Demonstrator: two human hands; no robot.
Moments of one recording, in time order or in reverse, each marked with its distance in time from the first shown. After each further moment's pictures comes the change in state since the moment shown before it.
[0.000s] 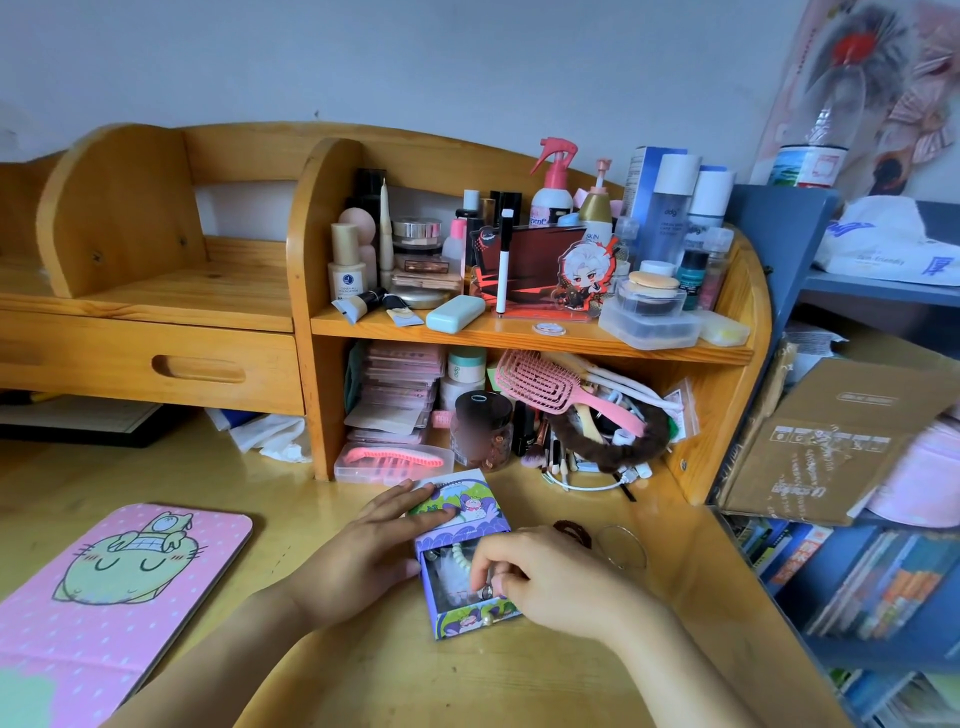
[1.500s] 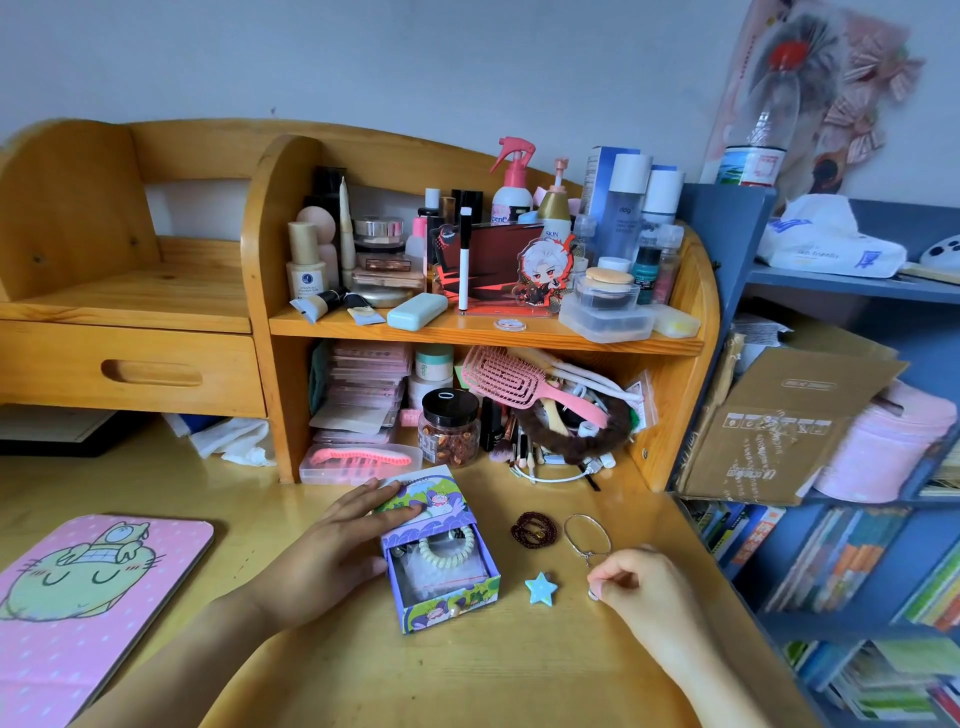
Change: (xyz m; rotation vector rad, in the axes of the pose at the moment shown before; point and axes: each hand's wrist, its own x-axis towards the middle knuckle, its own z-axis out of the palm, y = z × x) left_hand 0.001 -0.003 0.001 -0.003 0.022 0.009; right_hand -0.070 0.087 0.006 0.132 0.583 0.503
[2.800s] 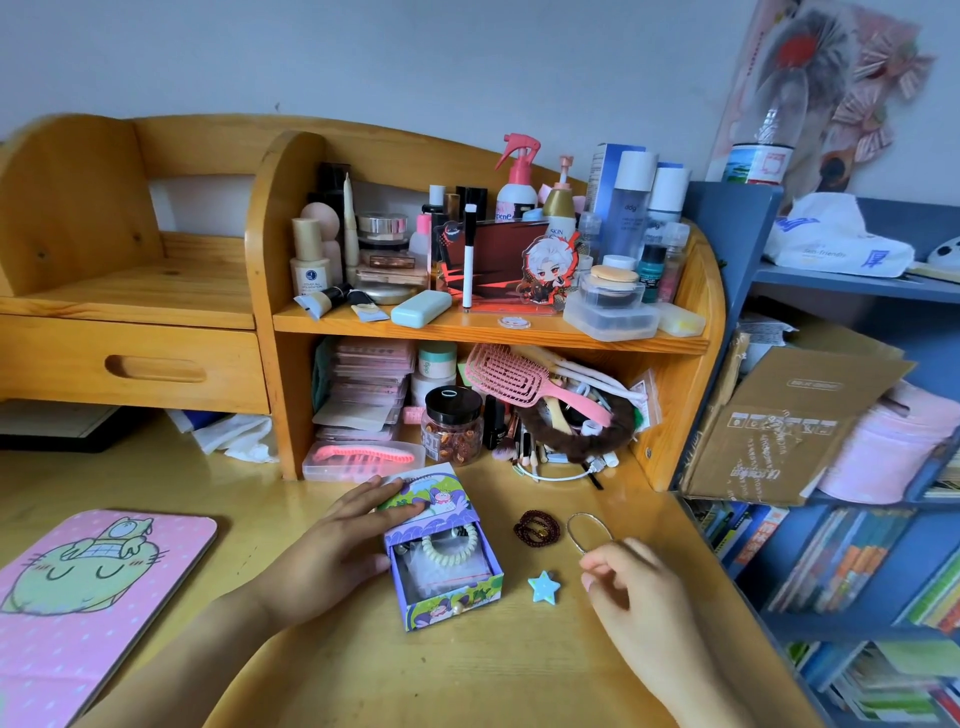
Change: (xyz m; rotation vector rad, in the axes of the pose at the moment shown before) left_hand -0.001 -0.001 0.001 -0.008 0.020 0.009; right_hand -0.011 0.003 0.013 -0.111 0.124 -0.283
